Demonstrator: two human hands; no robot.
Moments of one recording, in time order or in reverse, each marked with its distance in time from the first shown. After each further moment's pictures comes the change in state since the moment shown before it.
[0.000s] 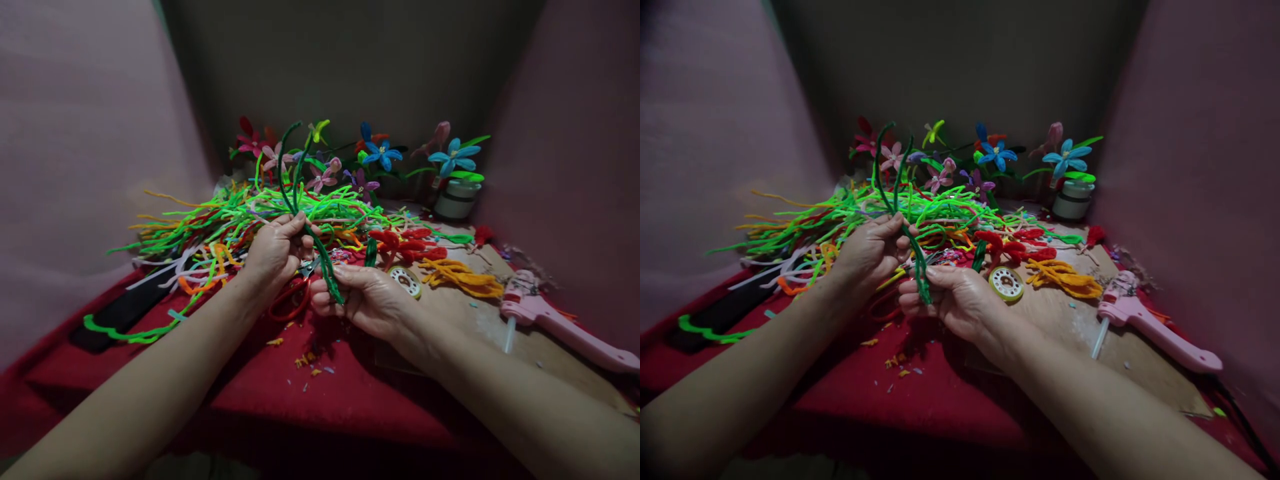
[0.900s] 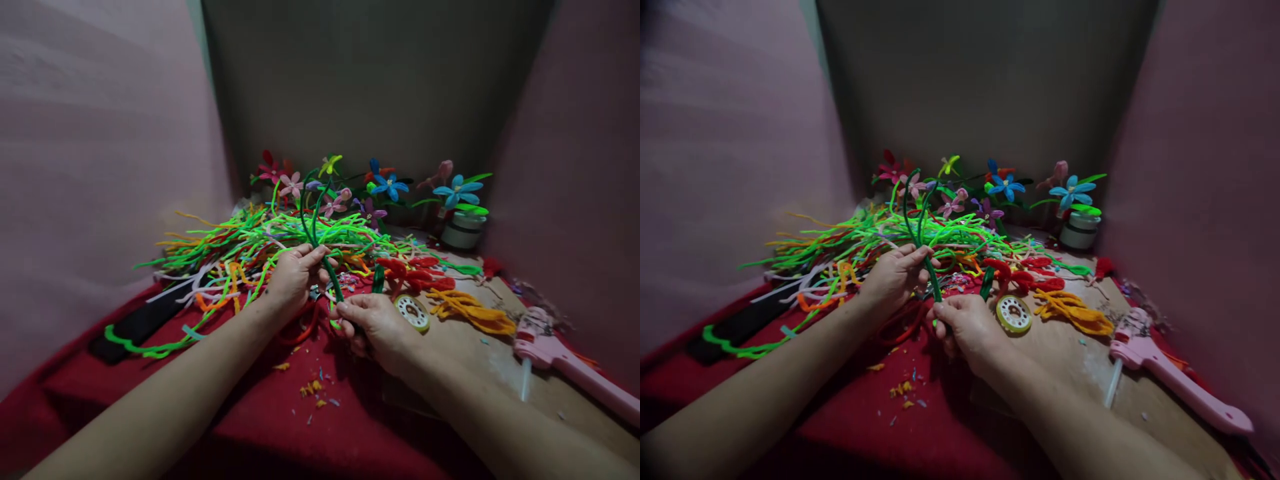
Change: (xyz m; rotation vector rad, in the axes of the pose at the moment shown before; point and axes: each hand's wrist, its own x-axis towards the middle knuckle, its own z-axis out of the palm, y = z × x) left_hand 0.000 -0.013 -0.004 0.092 -0.019 0.006; right_hand 0.001 0.007 -0.002 -0.471 0.183 -0.074
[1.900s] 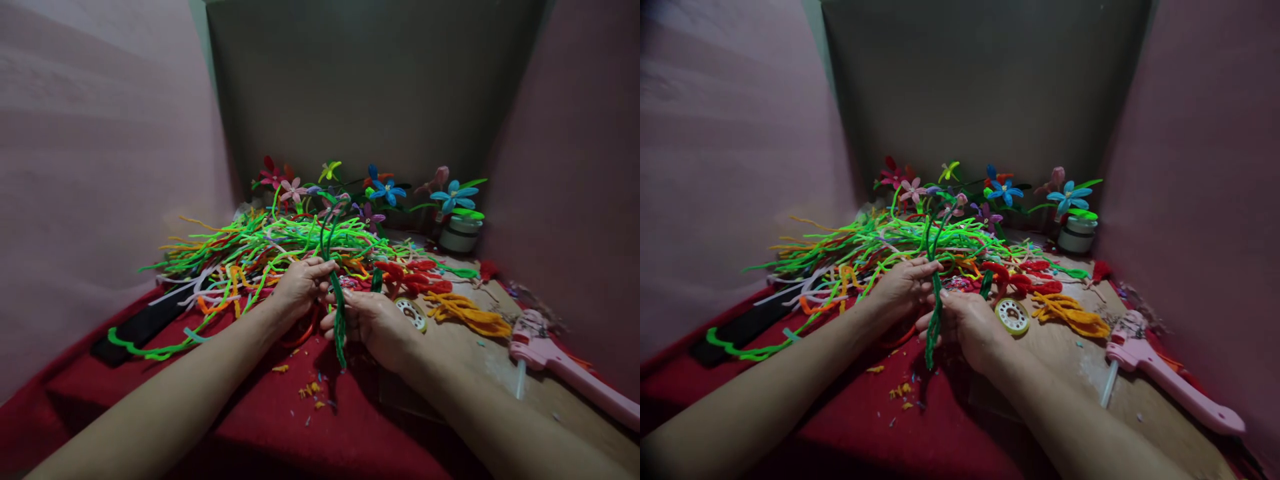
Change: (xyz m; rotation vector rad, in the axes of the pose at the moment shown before) left_hand 0.003 -0.012 -0.003 -0.031 -0.066 -0.183; right_hand 0.000 -0.008 -0.003 0.181 -0.108 -0.011
